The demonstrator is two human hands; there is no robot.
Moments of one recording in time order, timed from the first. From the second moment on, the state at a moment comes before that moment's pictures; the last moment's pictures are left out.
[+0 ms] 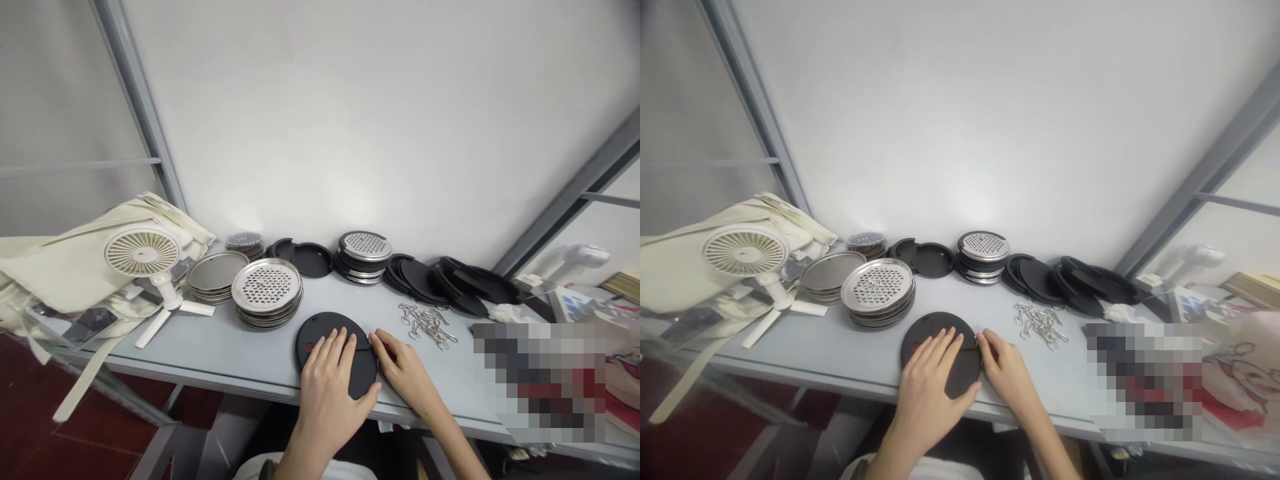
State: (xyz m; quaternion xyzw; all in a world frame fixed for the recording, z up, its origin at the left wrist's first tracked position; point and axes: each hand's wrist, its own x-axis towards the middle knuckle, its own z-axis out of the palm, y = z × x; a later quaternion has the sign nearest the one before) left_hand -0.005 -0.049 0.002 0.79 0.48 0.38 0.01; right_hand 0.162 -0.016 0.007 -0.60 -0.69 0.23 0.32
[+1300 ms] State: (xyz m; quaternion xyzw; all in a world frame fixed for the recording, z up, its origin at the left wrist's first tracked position) left_hand -0.001 -0.045 0.005 0.77 0.50 0.40 0.00; right_hand 0.167 -0.013 0.010 -0.57 -0.74 0.19 0.30
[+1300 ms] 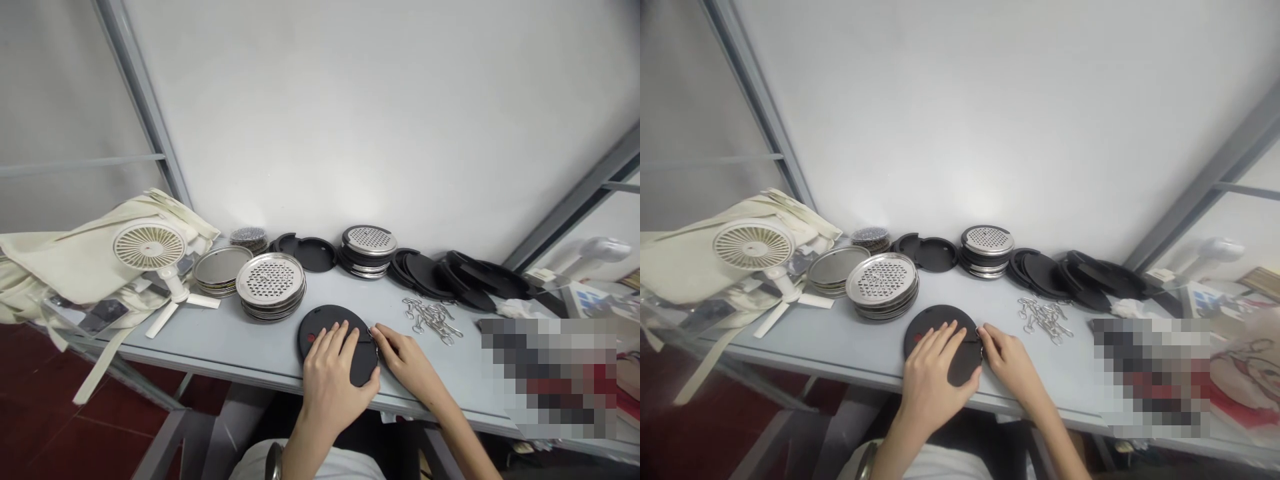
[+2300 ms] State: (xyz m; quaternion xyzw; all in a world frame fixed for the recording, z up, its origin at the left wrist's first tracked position) left_hand -0.001 -0.046 0.004 0.77 0.50 0.41 0.01; right_hand 0.168 -0.014 0.008 -0.55 -0.74 0.21 0.31
